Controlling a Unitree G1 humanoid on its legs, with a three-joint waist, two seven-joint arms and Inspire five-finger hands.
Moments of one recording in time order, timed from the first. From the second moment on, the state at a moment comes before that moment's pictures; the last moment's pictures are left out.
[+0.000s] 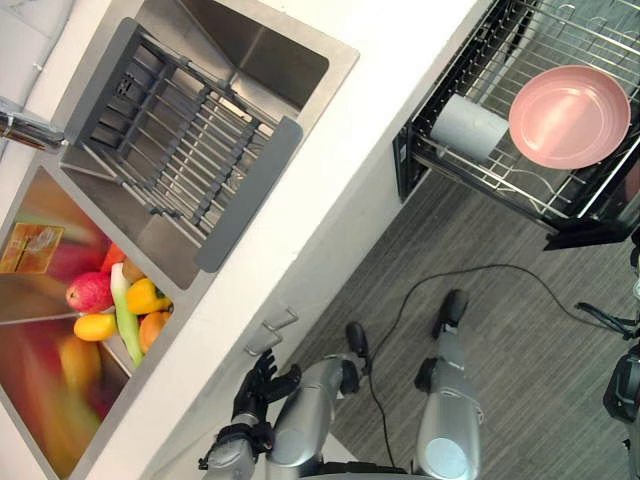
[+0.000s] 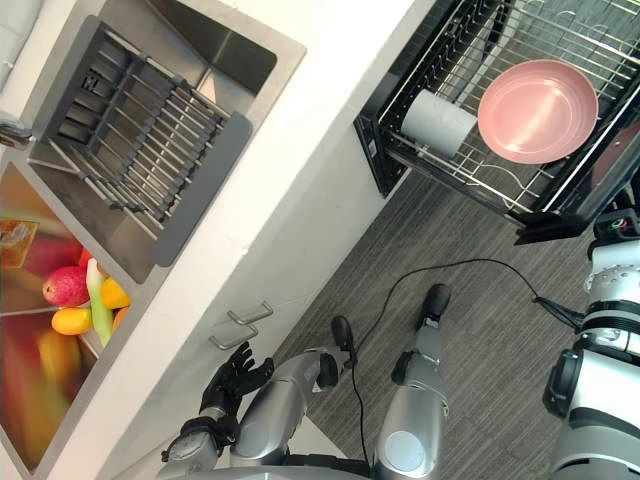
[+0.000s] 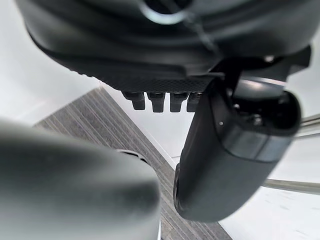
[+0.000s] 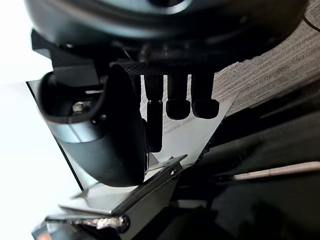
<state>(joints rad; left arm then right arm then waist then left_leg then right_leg) 0.11 0.09 -0.16 0.79 -0.39 -0.26 -0.03 -0.74 -0.83 -0.38 0.98 0.93 0.06 -0.18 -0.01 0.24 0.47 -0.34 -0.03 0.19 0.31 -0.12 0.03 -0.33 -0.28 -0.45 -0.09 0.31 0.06</state>
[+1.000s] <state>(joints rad) 0.17 -0.01 0.00 0.95 -0.45 -0.30 -0.22 -0.77 -0.68 -0.19 1.03 0.42 -0.02 -0.13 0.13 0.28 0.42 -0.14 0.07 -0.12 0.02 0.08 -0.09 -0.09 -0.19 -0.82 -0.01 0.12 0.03</state>
